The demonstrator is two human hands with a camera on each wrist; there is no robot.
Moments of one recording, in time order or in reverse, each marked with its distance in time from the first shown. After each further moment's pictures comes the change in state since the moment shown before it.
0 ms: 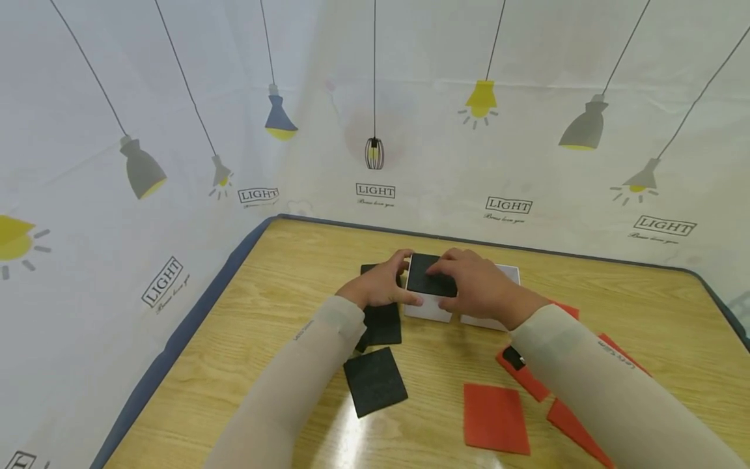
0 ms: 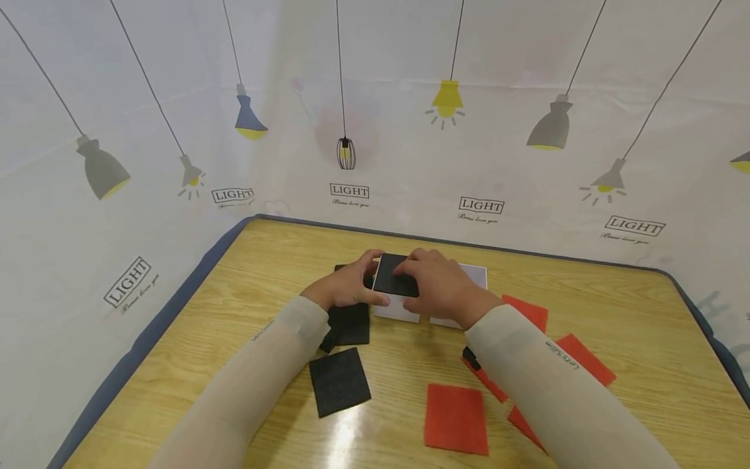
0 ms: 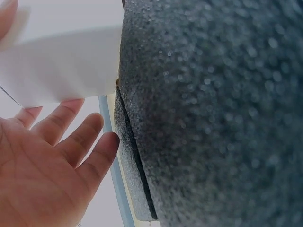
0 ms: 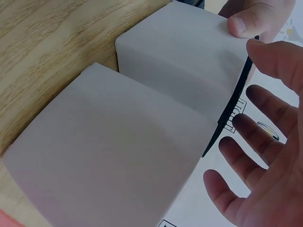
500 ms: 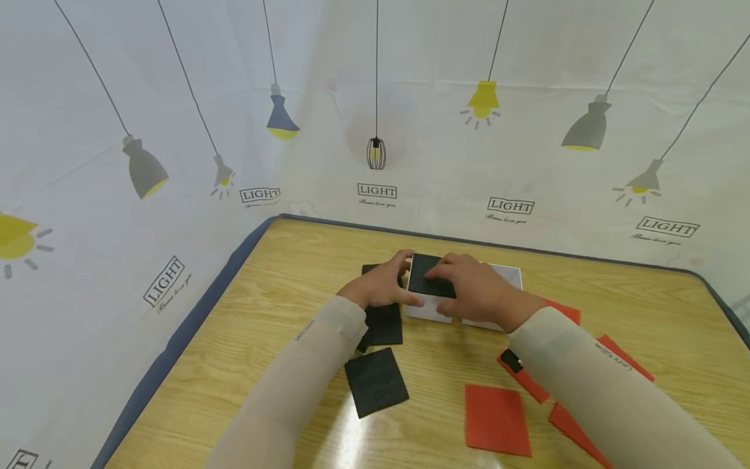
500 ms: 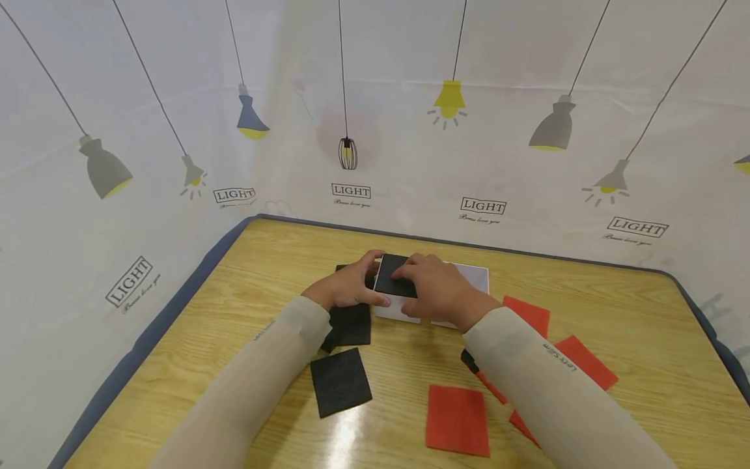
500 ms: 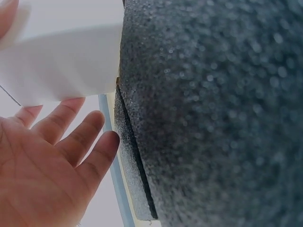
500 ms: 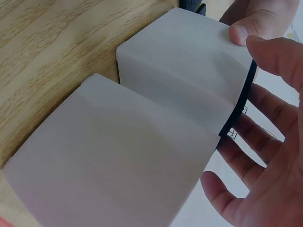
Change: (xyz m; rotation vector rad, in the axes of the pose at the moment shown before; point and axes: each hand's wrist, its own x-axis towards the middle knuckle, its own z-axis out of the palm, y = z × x) left_hand 0.001 -0.001 -0.001 0.001 -0.006 0.003; right_hand 0.004 0.000 0.007 0.004 -0.043 0.005
